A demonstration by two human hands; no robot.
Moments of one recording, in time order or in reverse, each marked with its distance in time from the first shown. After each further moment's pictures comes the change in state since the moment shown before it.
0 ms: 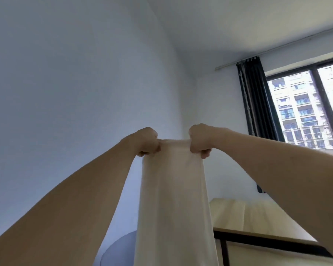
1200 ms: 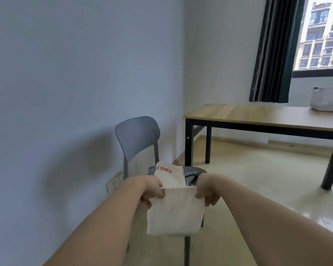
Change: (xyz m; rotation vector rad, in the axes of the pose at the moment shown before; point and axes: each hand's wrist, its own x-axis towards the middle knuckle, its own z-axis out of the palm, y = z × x) left_hand -0.288 -0.086 0.271 -0.023 -0.933 -0.322; right_hand -0.269 0.003 0.303 0.373 -0.927 0.438
